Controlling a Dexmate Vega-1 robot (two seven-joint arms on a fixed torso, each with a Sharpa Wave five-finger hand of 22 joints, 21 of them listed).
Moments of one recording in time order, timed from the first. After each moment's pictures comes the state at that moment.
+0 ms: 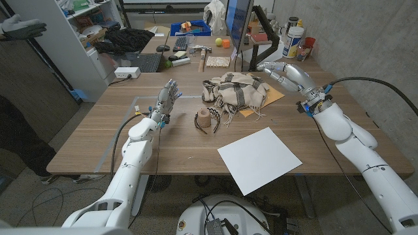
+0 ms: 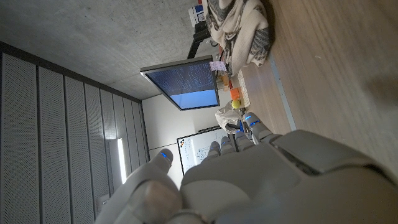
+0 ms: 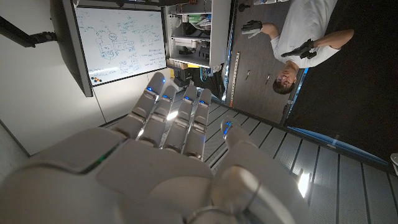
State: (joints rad) left arm 0.85 0.14 -0.07 -1.24 -0.22 -0.16 -0.35; left_hand 0.00 0.06 0.41 0.20 0.24 -0.18 -0.02 0.19 0.18 -0.17 -0.06 0.20 0.18 -0.17 -0.03 0.19 0.19 -0.17 -0.03 0.60 0.20; right arm -1.01 -0.54 0.00 -1.61 -0.49 0.79 -0.12; right_hand 0.23 0.10 0.51 -0.06 0.23 0.65 -0.09 0.20 0.18 0.60 -0.10 0.23 0.17 0.46 -0.04 0.19 0.17 0.26 -0.04 0.85 0.17
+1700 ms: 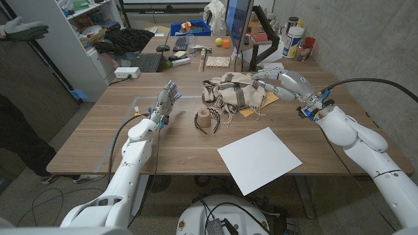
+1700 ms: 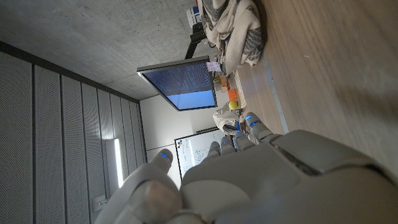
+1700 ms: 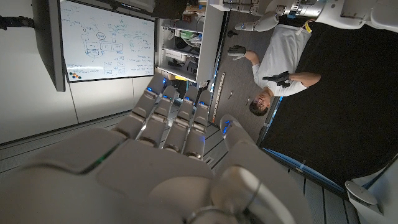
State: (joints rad) left arm 0.83 0.14 -0.08 -1.17 -0.22 -0.19 -0.38; left_hand 0.00 0.06 0.40 0.20 0.24 -0.18 -0.02 0.19 0.18 -0.17 -0.06 0.20 0.18 -0.17 -0.03 0.19 0.19 -0.17 -0.03 0.60 0.20; right arm -1.09 -0.60 0.03 -1.73 -0.62 0.79 -0.13; right_hand 0.23 0.12 0.54 -0.07 0.24 0.63 -0.10 0.19 0.18 0.60 -0.12 0.21 0.17 0.46 -0.04 0.18 0.17 0.26 -0.04 0.82 0.17
